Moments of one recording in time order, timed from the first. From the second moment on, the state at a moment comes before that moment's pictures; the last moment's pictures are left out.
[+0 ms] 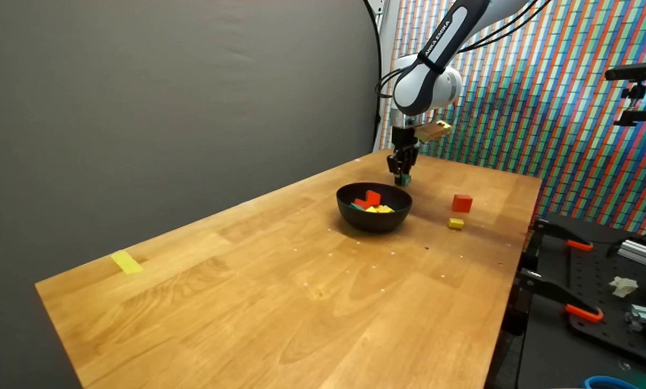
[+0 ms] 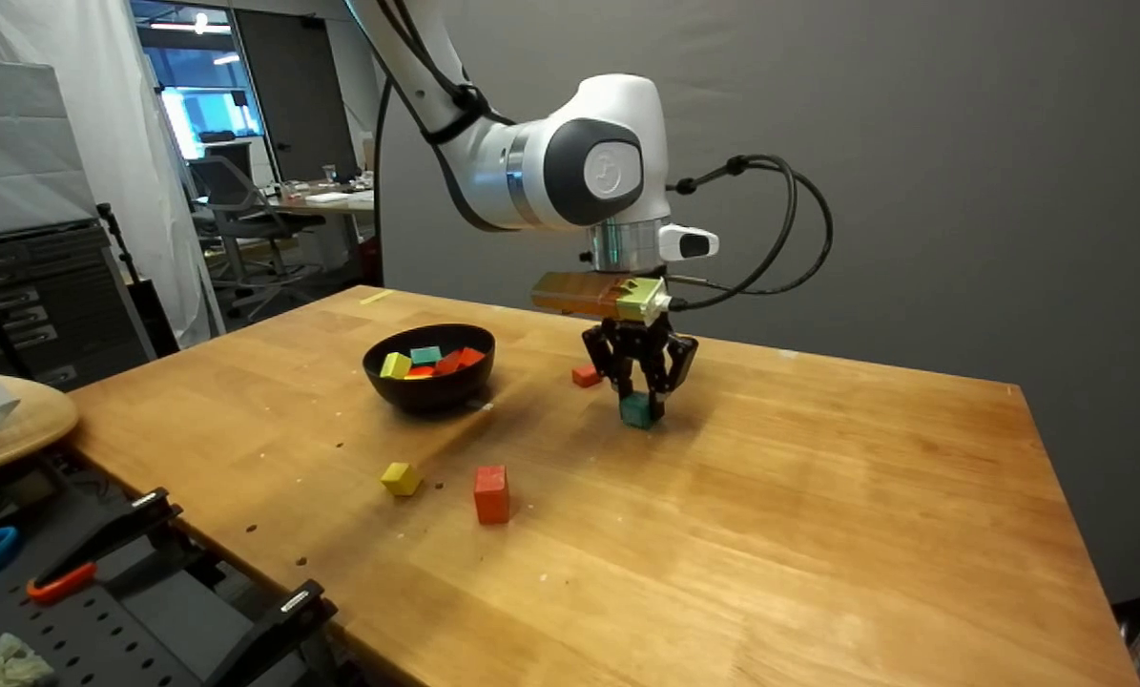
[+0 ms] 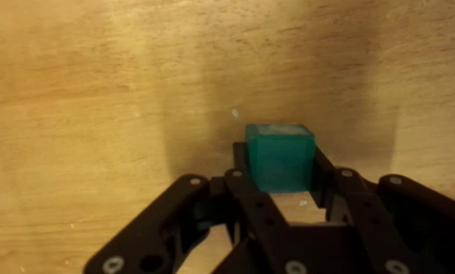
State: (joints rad) arm -0.19 0.65 -0.09 -1.93 -0.07 2.57 -0.12
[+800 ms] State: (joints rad) arm -0.14 0.18 0.14 -2.36 0.19 2.85 -0.12
